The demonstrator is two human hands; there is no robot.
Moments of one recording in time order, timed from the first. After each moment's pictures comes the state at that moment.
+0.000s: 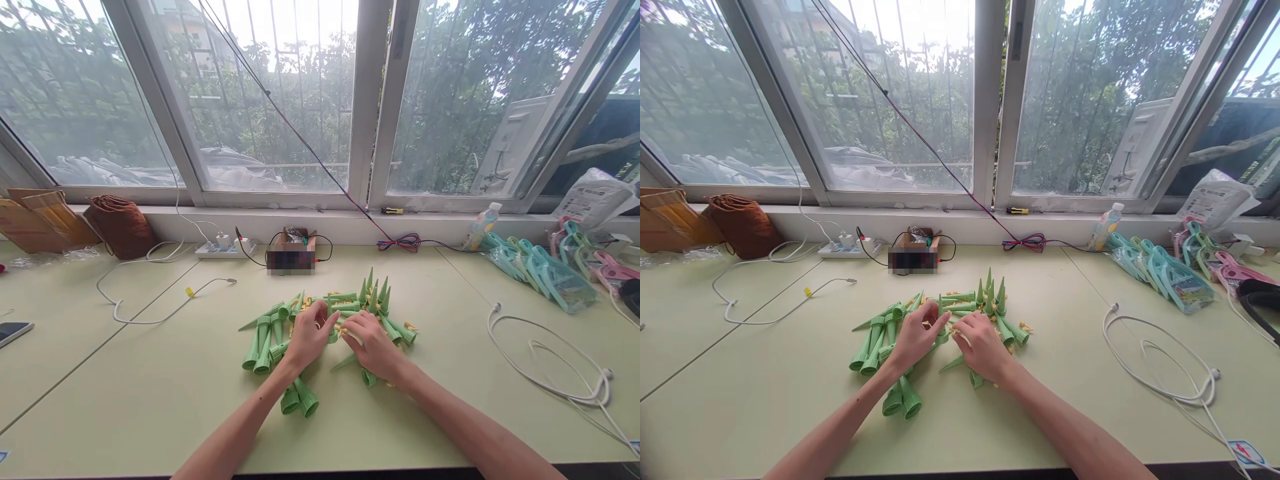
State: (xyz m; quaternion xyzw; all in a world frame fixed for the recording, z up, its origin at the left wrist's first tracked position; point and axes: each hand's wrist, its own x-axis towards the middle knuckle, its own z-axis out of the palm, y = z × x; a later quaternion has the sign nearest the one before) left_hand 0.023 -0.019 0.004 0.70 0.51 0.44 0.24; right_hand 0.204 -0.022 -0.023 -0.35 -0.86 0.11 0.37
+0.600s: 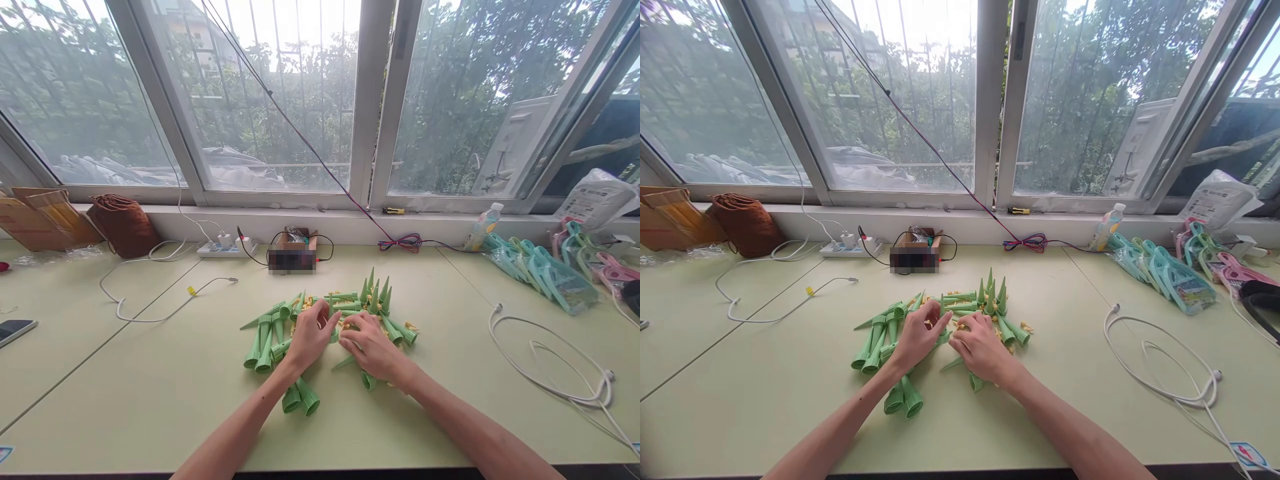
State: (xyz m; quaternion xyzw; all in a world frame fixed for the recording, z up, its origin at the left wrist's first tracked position) left_hand 0.023 -0.020 0.003 0.71 0.52 0.43 0.21; right_hand 0.205 -0.026 -0.021 -0.38 -0.88 0.09 0.28
